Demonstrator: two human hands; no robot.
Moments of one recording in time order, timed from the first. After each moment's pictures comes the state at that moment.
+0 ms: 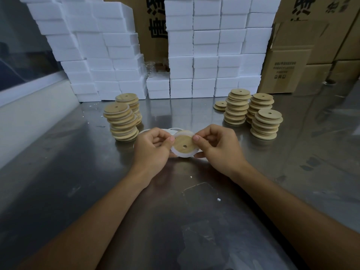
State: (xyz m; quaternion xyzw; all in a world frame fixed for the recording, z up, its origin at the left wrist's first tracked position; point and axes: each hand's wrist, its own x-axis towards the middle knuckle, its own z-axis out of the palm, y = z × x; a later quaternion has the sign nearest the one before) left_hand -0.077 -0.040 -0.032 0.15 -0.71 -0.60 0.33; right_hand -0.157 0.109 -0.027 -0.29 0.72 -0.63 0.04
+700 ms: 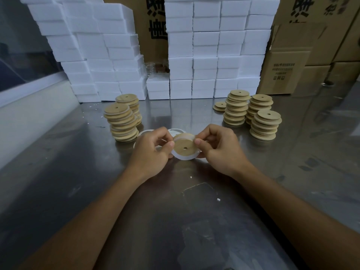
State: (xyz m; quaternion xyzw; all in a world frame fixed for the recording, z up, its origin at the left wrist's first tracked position) left_hand -0.070 -0.055 -0.028 0.06 -0.86 -0.41 0.31; right_hand -0.159 0.114 -0.025 -0.32 0.74 -0.59 0.04
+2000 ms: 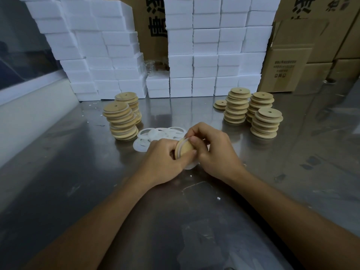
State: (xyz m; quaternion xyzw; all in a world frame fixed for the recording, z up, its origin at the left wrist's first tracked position) left_hand -0.074 -0.040 -0.043 0.01 -0.90 -0.35 0.26; right_hand -0.146 0.108 -0.024 -0.42 0.75 -0.51 -0.07
